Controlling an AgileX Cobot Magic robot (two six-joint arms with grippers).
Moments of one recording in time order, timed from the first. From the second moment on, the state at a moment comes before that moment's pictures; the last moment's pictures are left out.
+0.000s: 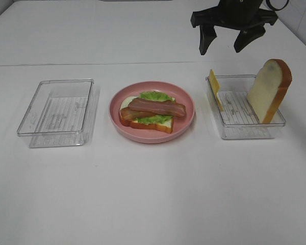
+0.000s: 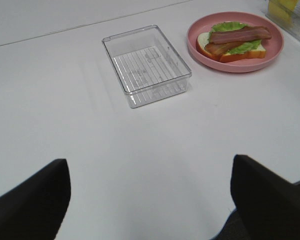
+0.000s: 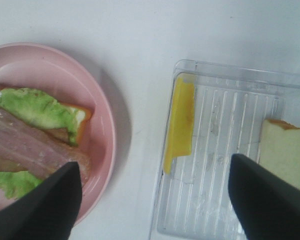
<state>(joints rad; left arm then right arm) -0.30 -0.01 -0.50 0.02 1.05 0.00 0.28 2.14 -1.94 0.06 1.07 0.09</state>
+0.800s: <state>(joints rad) -0.30 -0.01 -0.50 0.02 1.05 0.00 0.27 2.30 -1.94 0.02 0.98 0.05</state>
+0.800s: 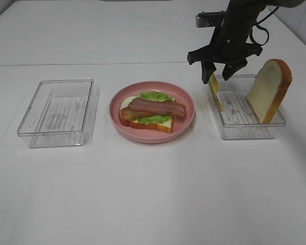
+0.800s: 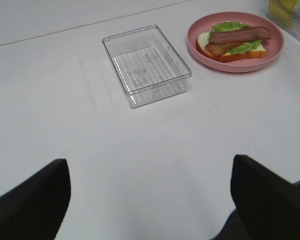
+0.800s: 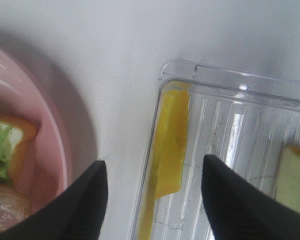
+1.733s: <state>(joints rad) -0.30 -0.01 -0.50 0.02 1.05 0.00 0.27 2.32 -1.94 0.02 0.99 0.05</state>
